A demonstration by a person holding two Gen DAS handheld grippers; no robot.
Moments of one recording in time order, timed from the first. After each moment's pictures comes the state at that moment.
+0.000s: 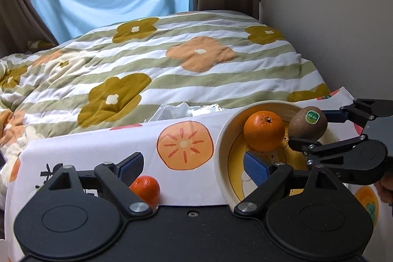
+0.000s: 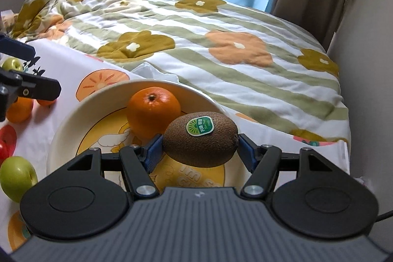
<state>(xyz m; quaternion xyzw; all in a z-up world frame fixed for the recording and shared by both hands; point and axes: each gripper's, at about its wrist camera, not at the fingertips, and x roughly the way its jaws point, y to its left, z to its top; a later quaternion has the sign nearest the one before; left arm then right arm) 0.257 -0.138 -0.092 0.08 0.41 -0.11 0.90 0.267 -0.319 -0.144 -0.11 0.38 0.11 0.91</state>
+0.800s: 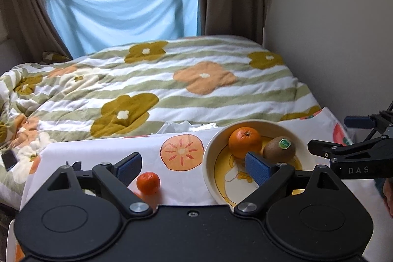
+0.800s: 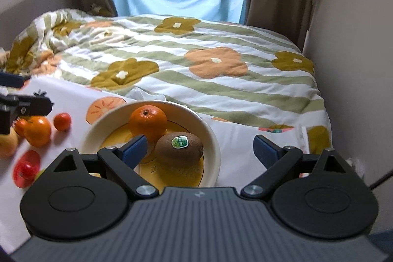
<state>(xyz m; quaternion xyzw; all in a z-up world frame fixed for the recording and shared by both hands) 0.188 -0.141 -0.042 0.06 0.35 -0.09 0.93 0.199 -0.356 -0.075 -0.04 0.34 0.06 0.94</state>
